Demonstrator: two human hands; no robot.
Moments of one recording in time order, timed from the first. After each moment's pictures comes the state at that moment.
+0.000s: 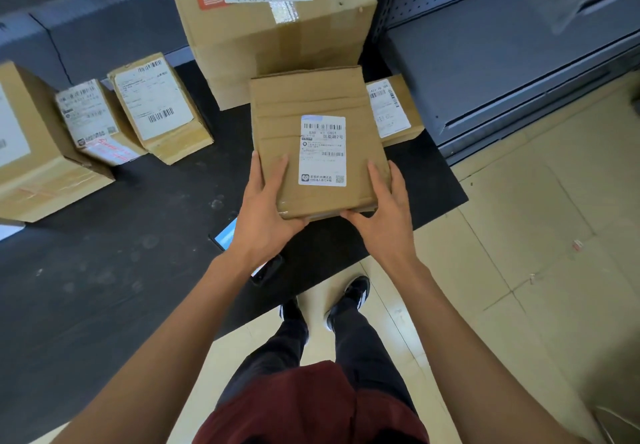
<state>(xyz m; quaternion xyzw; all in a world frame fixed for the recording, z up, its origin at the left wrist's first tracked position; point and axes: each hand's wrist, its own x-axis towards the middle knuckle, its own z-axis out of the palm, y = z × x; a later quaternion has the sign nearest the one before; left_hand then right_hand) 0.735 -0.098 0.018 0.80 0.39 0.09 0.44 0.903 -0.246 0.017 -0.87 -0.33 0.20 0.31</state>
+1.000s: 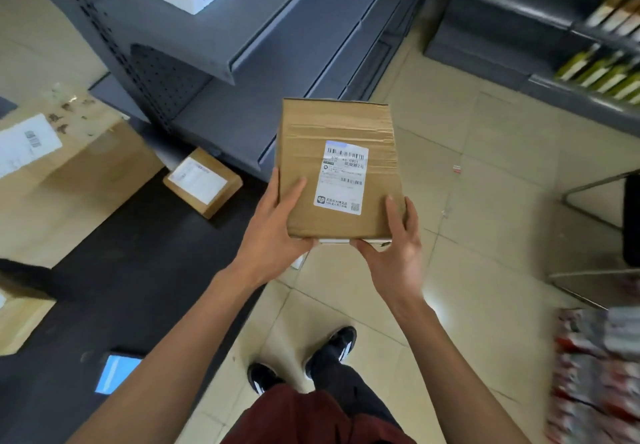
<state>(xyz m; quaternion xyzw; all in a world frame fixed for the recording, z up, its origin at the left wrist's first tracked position) 0.951 -0.270 0.104 0.91 0.04 -0.02 0.42 0.975 -0.492 0.083 -0.91 -0.03 -0.03 0.41</state>
